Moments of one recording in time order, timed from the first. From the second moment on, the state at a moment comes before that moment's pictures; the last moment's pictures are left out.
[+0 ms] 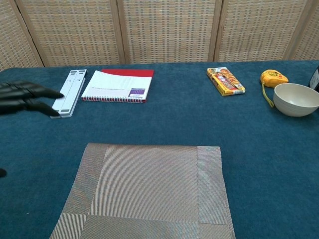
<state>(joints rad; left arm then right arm) -0.44 -1.30 0.10 -1.32 2.09 1.35 -0.17 0.20 -1.25 0.03 -1.35 -1.52 1.52 0.06</state>
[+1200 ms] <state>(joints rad) -0.59 -1.54 0.29 -1.09 2.09 1.23 -0.21 0.18 -1.25 0.08 -1.33 -1.48 1.46 0.08</state>
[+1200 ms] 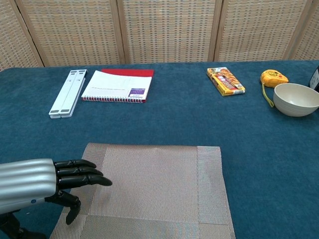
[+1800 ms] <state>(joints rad) -0.62 -1.58 0.31 -1.10 2.05 1.21 -0.19 0.17 -1.24 0.09 -1.34 -1.49 1.47 0.08</state>
